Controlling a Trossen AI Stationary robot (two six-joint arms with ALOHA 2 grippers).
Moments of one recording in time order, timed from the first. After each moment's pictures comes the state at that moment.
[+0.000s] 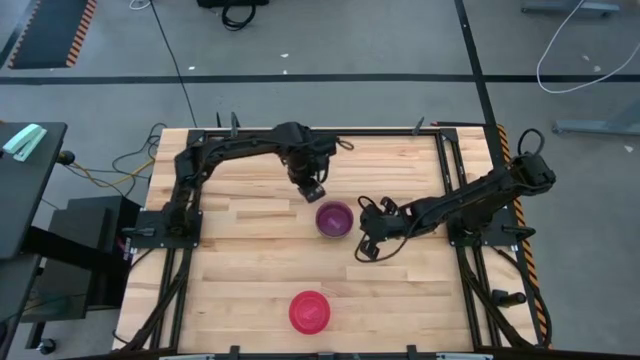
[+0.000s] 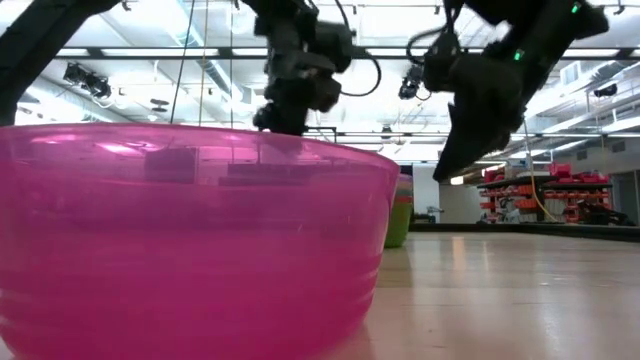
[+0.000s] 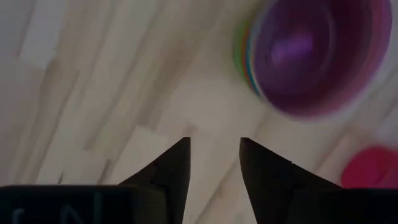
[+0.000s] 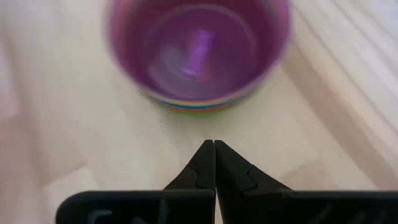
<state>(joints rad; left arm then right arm) 0.28 2.05 1.87 -1.30 0.19 -0.21 0.25 1.45 0.79 -0.36 0.36 0.64</state>
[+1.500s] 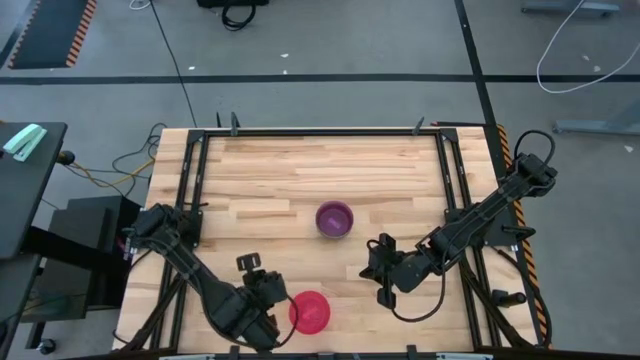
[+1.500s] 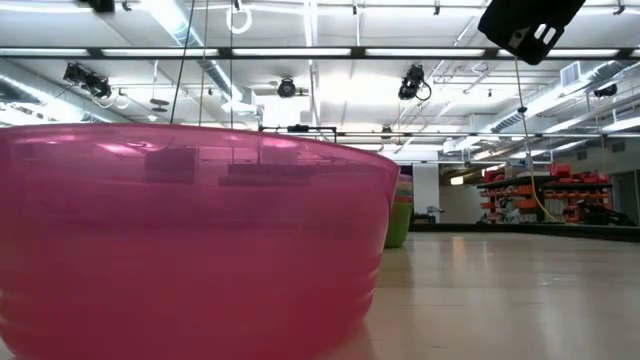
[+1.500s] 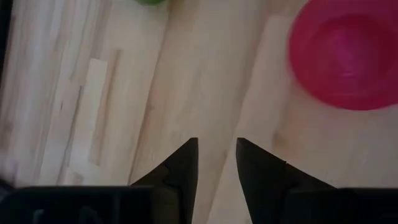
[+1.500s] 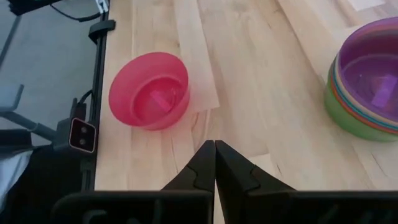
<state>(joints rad) -0.75 1.95 1.81 -1.48 -0.49 -0.99 0.61 1.45 0.98 -0.36 0.38 0.71</state>
